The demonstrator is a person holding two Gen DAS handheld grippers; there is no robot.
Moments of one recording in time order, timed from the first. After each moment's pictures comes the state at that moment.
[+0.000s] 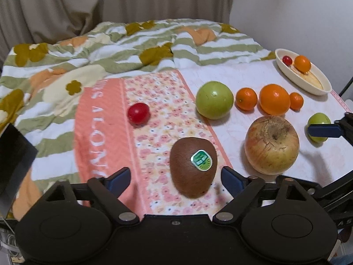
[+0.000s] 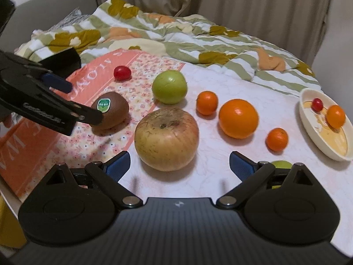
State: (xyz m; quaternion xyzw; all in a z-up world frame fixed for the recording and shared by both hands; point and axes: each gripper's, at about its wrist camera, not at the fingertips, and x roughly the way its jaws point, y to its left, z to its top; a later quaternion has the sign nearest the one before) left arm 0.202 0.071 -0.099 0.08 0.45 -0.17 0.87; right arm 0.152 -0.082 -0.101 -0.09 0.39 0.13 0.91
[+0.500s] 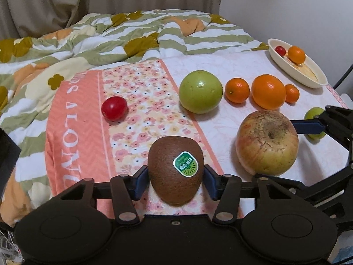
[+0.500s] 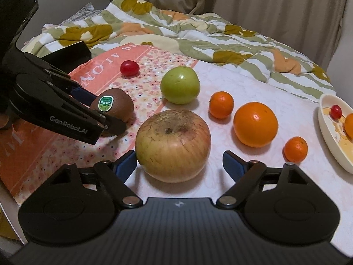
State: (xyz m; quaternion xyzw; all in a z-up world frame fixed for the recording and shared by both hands) left arm 0.214 0.056 -0.113 0.08 0.47 -0.20 0.86; right arm 0.171 -0.081 -0.113 -0.10 0.39 0.17 0.90
